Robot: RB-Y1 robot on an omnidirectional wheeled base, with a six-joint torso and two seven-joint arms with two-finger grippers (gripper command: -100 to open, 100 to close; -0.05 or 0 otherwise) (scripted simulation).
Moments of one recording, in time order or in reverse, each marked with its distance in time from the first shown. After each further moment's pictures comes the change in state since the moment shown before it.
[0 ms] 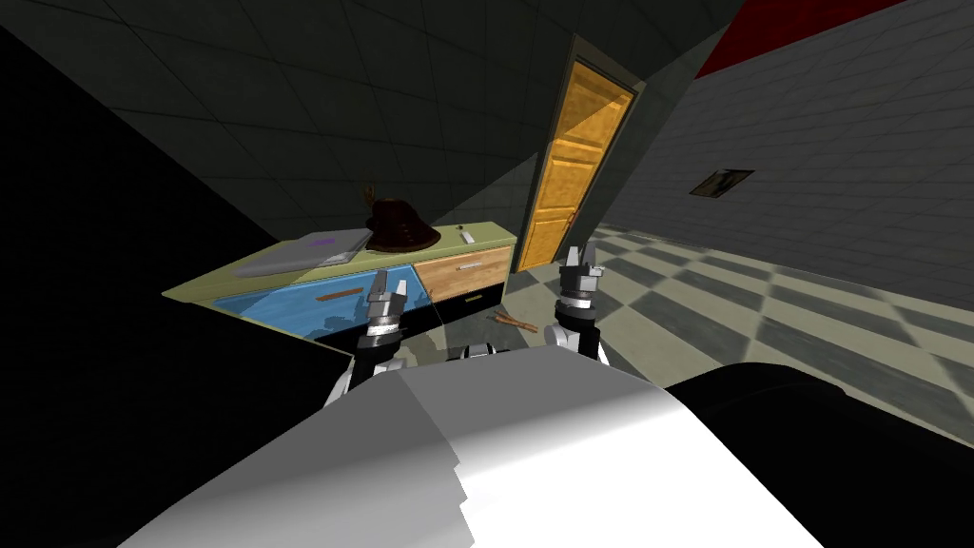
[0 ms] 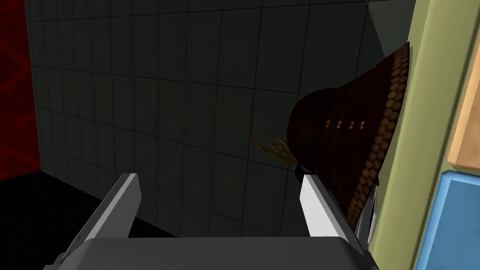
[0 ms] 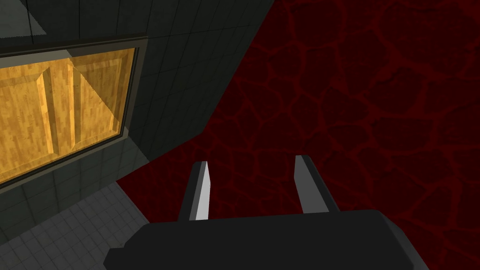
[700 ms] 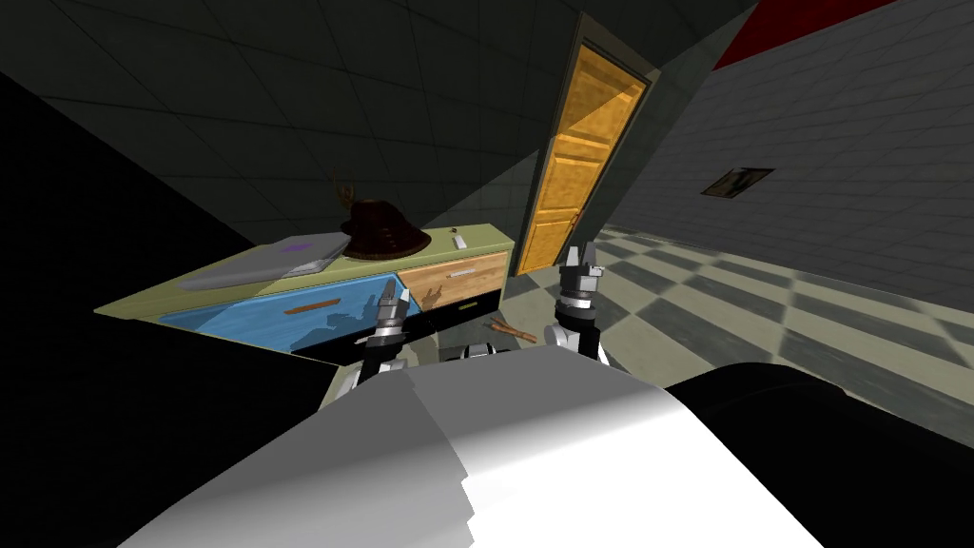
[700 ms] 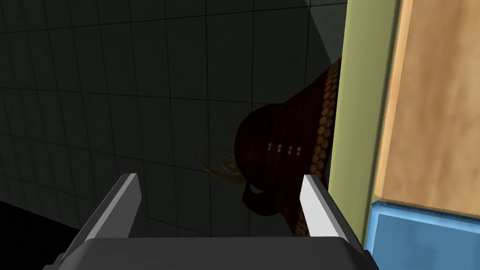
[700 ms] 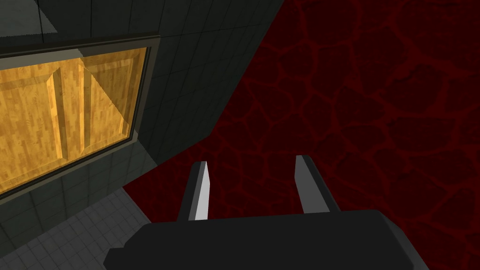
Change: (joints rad) left arm -0.047 0.024 0.031 0.176 0.016 -0.015 -0.021; right arm 0.000 0.000 0.000 0.000 0.000 0.000 0.000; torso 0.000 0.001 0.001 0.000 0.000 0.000
